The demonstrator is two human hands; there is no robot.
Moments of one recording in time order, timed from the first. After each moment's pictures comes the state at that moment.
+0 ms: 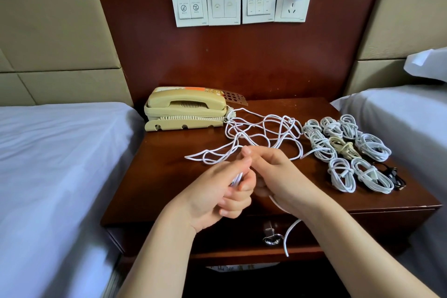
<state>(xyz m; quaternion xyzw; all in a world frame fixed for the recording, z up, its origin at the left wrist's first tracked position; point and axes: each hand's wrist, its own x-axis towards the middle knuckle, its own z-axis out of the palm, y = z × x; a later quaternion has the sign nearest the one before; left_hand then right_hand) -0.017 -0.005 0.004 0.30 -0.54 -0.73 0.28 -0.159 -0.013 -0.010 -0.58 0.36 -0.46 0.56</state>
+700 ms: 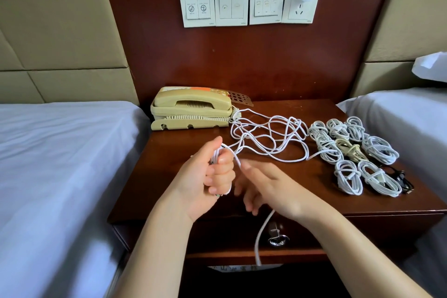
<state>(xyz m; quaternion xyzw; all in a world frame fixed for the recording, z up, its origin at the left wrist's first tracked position) -0.001 -0.019 0.007 0.30 -0.34 -0.77 0.44 -0.152 -0.006 -0.013 -0.68 0.44 -0.33 0.49</state>
